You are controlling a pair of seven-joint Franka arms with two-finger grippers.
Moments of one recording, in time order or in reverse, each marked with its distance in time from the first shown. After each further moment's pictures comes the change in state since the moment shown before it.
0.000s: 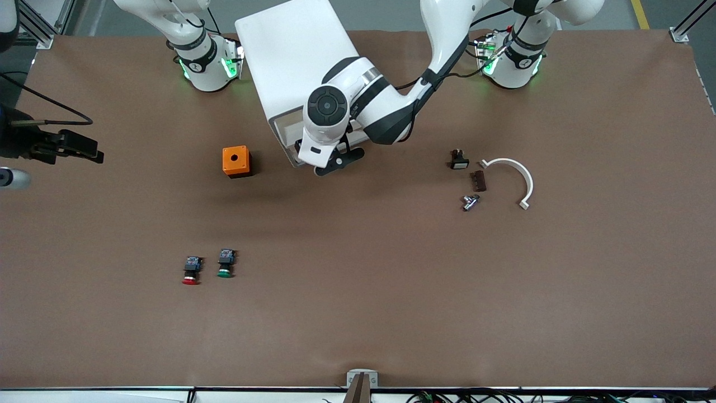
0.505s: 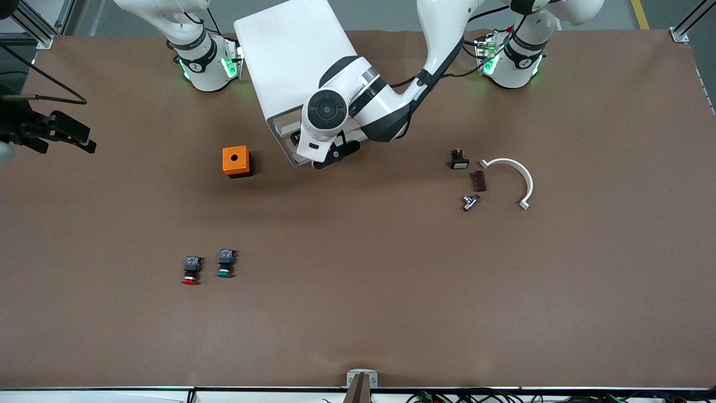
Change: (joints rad) left arm -0.011 0.000 0.003 -0.017 -0.122 -0.008 -0.018; right arm -0.003 -0.190 -0.001 -0.236 0.000 0.170 0.000
